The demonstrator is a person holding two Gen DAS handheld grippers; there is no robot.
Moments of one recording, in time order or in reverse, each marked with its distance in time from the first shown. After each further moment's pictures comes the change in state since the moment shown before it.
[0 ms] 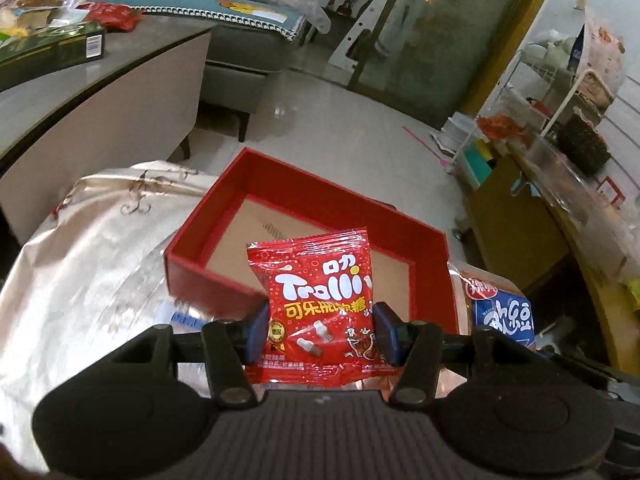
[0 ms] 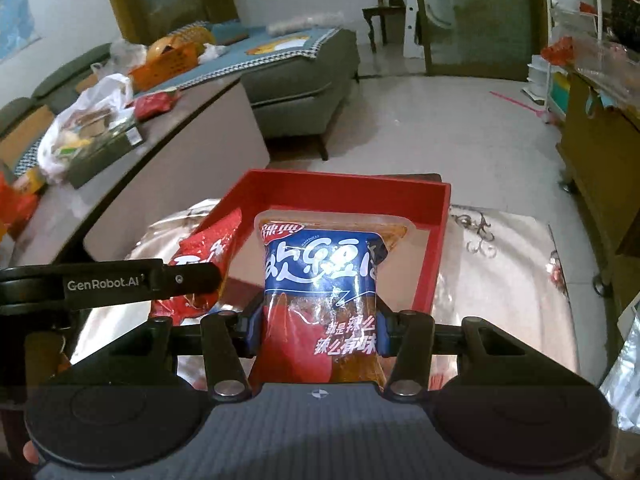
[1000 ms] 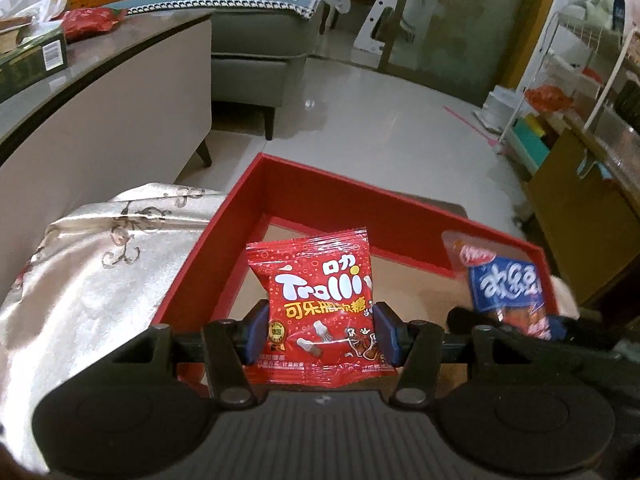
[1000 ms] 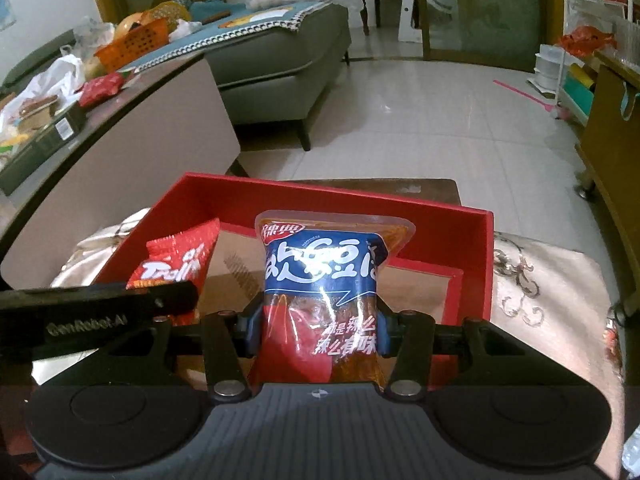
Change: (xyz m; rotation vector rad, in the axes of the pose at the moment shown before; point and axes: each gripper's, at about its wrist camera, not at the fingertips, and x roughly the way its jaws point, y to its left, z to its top) left arm 0.109 0.009 0.037 0.086 0.039 0.152; right arm 0.124 -0.020 0.039 -0.010 0.041 -0.033
